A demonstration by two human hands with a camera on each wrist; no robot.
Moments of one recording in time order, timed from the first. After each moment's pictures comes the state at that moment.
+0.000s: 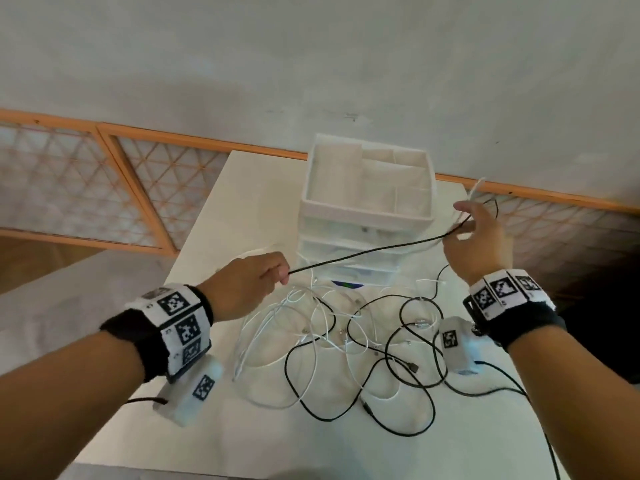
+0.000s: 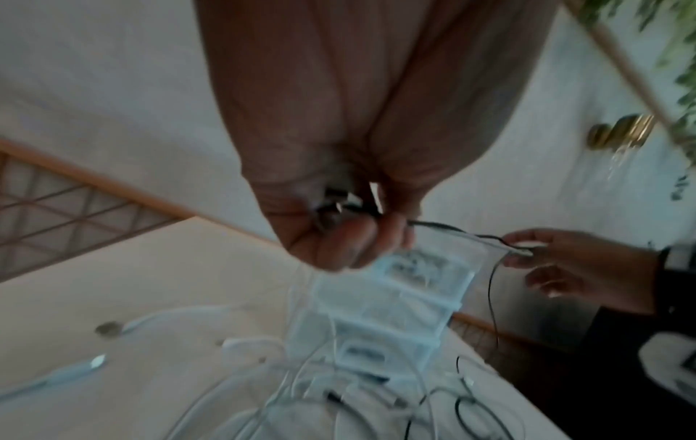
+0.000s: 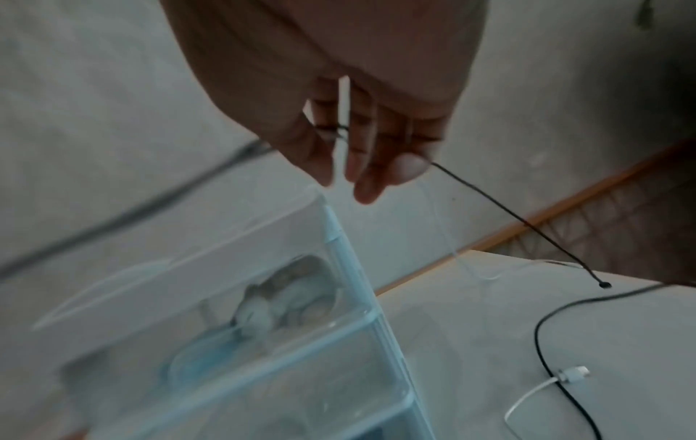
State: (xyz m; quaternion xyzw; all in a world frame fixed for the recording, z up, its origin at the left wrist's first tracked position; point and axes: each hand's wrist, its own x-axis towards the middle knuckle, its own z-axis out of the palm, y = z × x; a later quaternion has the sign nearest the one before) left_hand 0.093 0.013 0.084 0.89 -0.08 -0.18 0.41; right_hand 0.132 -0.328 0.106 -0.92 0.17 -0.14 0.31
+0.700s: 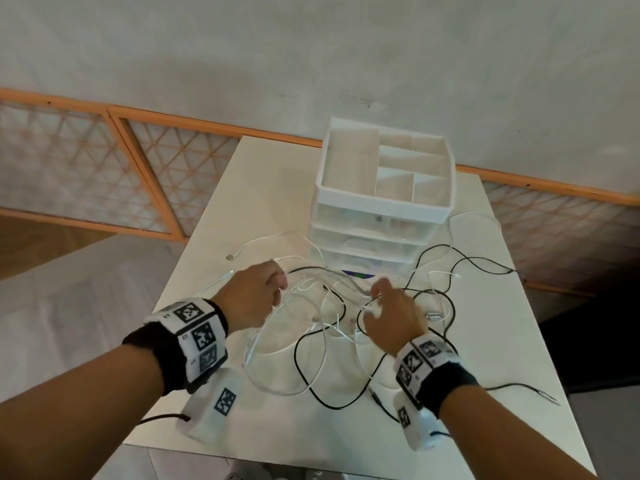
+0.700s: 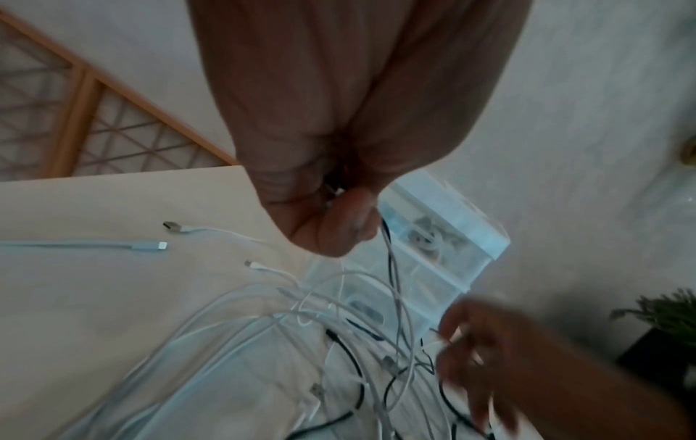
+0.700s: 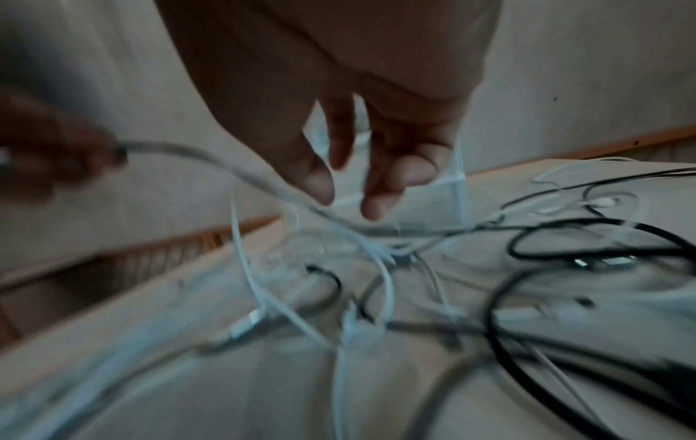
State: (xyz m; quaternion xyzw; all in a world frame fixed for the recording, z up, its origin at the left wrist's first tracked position) left_hand 0.076 0.012 0.050 0.79 0.11 -0.24 0.55; right_hand 0.071 -0.237 -0.005 -0.97 0.04 0.09 0.20
